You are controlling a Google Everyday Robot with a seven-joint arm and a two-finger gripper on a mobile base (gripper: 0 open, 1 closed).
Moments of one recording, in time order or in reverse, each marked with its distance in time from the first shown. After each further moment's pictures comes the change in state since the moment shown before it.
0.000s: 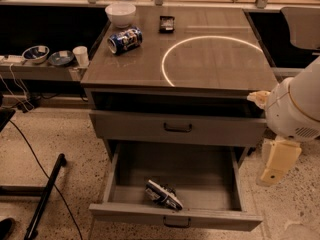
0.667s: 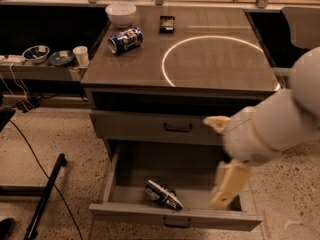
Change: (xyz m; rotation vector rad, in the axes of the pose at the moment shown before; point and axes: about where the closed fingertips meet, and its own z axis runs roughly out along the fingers) arm -0.074 0.046 0.054 -0.135 -0.292 0.001
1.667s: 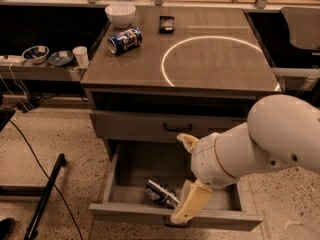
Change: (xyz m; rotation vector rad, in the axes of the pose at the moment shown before) arm -0.037 0.021 0.075 0.013 -0.136 0.018
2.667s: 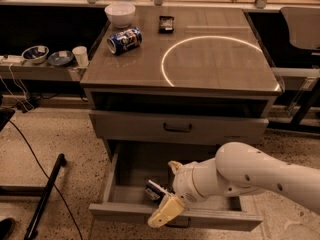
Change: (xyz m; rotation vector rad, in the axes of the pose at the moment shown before) arm 0.055 -0.007 0.137 -0.042 -0.119 0.292
